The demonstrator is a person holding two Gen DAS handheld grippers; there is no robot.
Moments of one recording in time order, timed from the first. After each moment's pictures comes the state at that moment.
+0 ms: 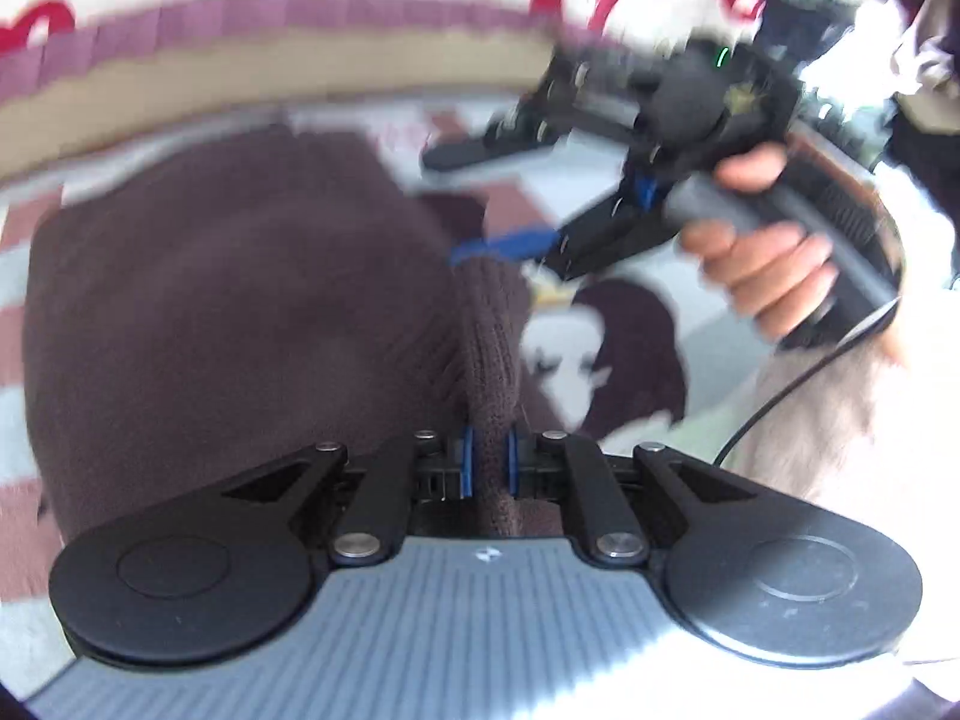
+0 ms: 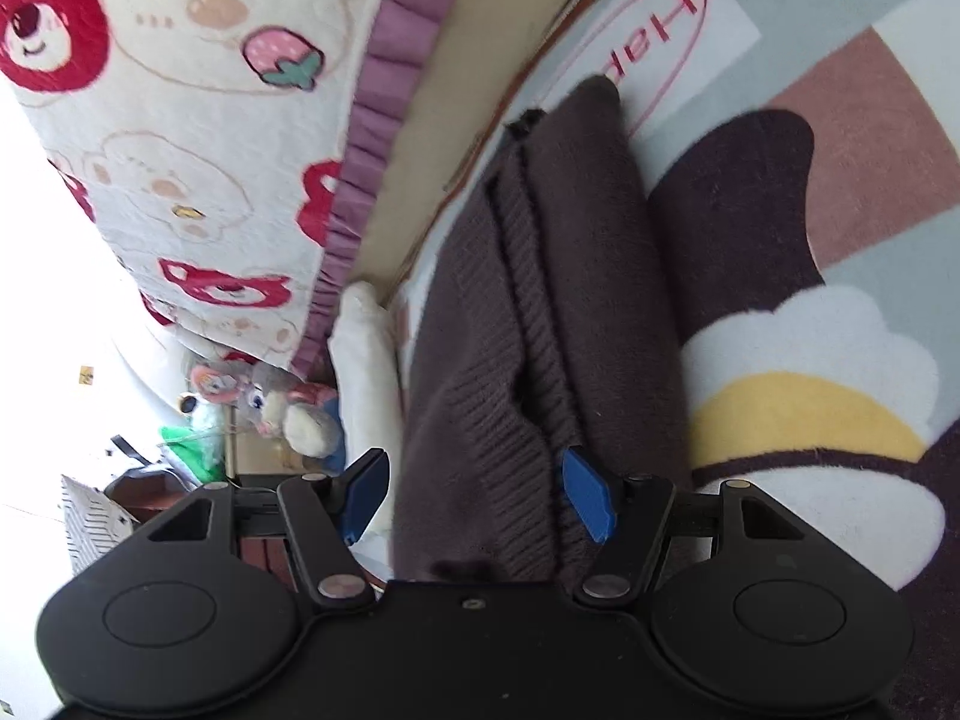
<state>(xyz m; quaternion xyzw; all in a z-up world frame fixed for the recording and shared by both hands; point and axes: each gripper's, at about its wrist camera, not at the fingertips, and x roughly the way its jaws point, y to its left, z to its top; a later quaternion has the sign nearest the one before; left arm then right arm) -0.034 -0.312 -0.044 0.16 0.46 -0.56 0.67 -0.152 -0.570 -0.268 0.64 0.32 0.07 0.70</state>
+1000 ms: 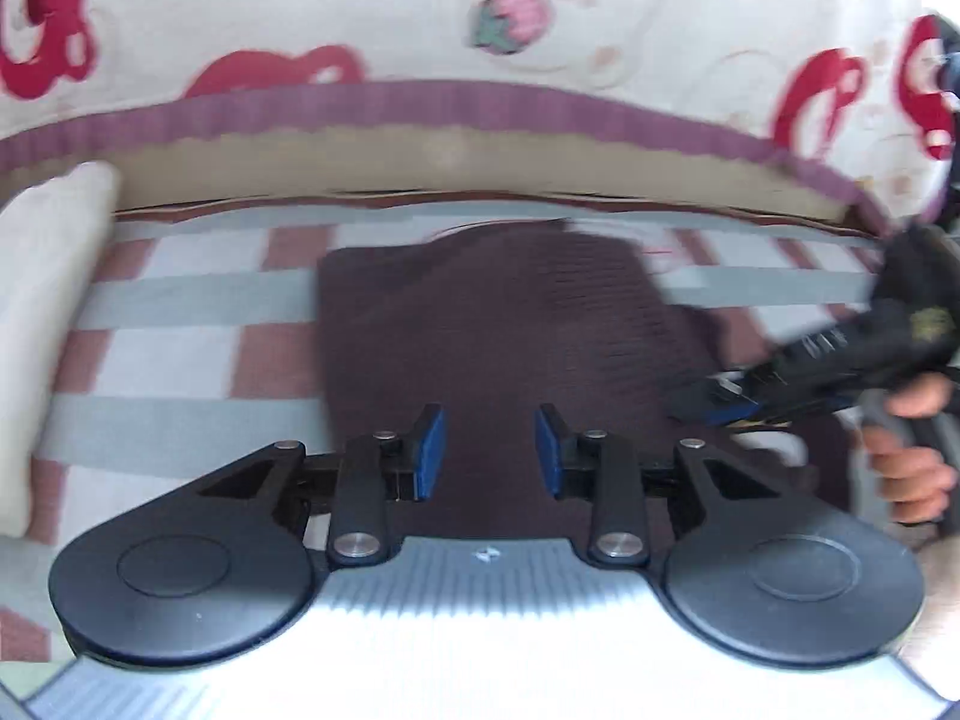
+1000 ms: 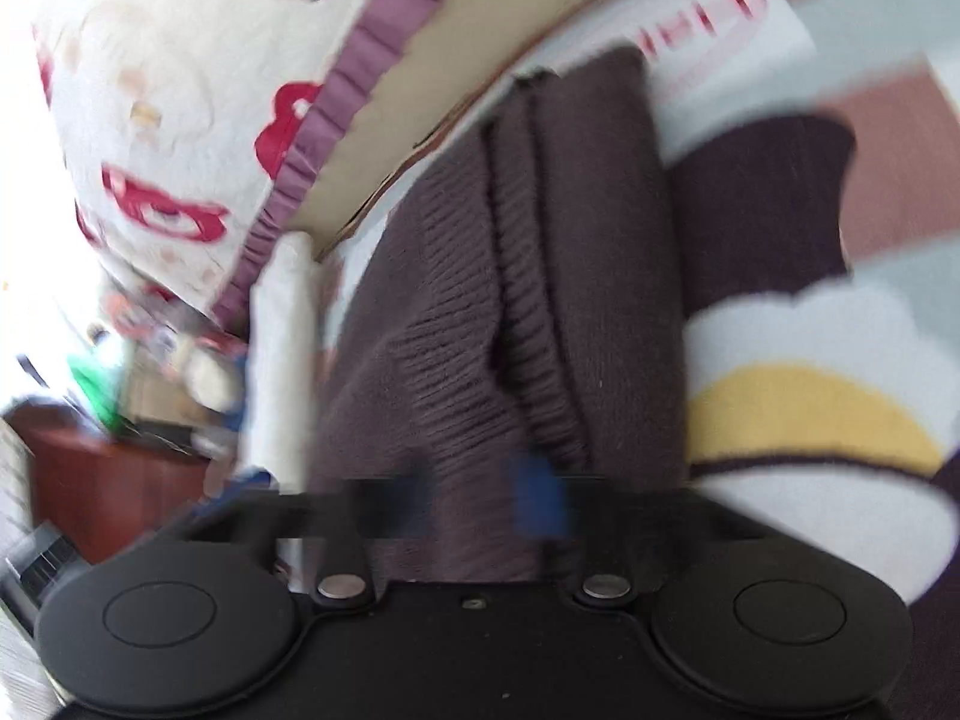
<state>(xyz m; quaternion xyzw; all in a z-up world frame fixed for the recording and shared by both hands) 0.022 -0.232 -0.012 0.11 0.39 -0.40 0.82 -0.131 -0.514 -0.247 0.50 0.35 0.04 0.79</state>
